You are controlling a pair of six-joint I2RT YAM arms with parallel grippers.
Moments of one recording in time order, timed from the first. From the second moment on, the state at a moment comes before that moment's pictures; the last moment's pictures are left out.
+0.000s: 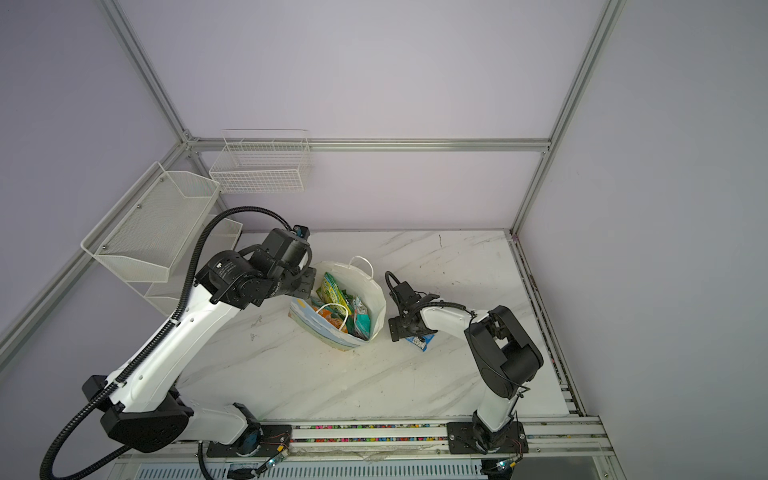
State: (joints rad) left arm -0.66 1.41 1.78 -1.31 -0.40 -0.32; right arm 0.62 1.72 0.99 -0.53 0.09 0.39
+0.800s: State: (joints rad) left arm -0.66 1.41 1.78 -1.31 -0.40 -0.32; right arm 0.62 1.63 0.94 -0.46 0.00 0.55
